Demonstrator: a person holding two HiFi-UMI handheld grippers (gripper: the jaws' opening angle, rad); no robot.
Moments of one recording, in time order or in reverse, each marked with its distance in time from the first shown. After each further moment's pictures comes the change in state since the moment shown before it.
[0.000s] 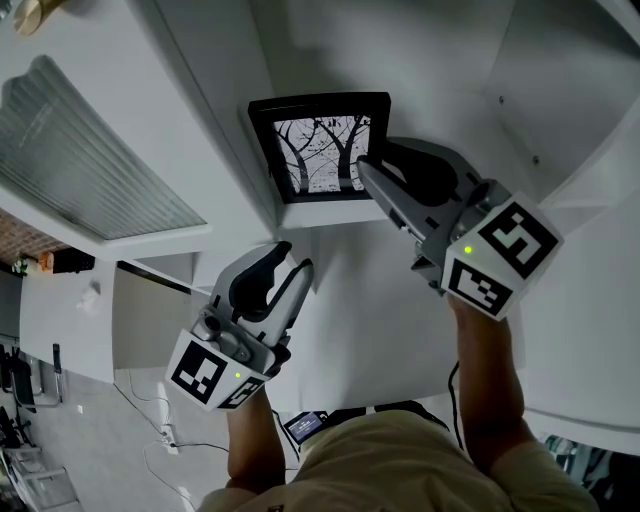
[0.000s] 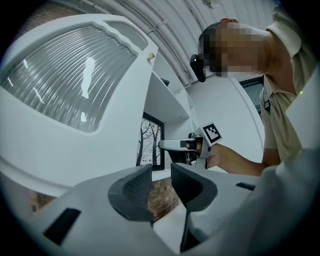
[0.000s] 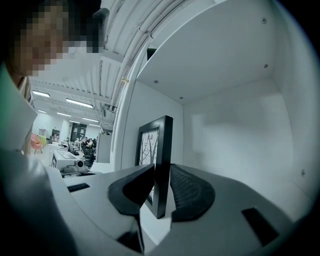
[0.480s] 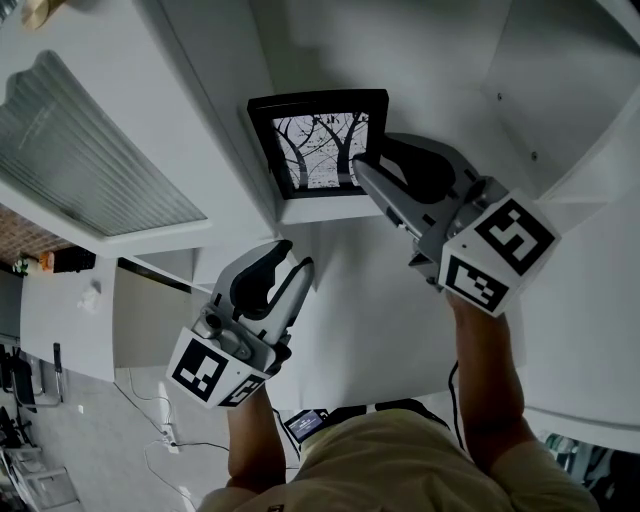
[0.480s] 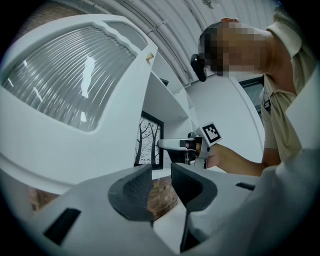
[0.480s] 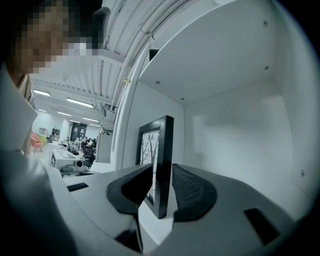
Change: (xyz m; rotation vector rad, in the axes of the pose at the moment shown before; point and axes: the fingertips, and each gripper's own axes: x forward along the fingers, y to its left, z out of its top) left arm -0.001 -0.003 0.000 -0.004 0.005 -0.002; right arm 0.000 0.002 0.001 -0.008 -0.008 0.000
